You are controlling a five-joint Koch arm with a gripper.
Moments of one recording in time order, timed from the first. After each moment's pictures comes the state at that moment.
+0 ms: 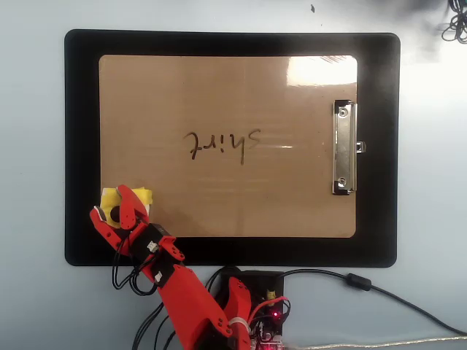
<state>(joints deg) -60.2 94.2 137.5 -22.2 -100.4</state>
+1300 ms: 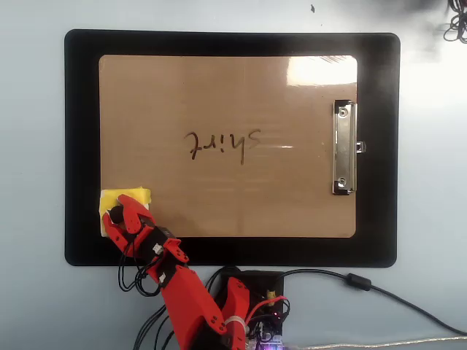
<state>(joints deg) -62.1 91.8 142.3 -24.5 -93.8</state>
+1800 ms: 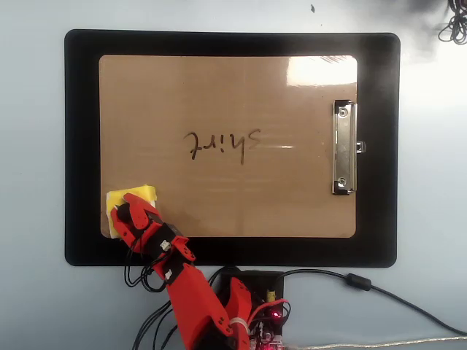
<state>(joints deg) -55.1 93.7 144.1 -24.4 -90.1</state>
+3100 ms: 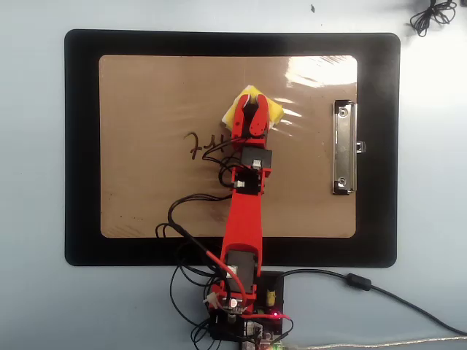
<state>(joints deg) 4.7 60.1 107.6 -23.4 -74.0</state>
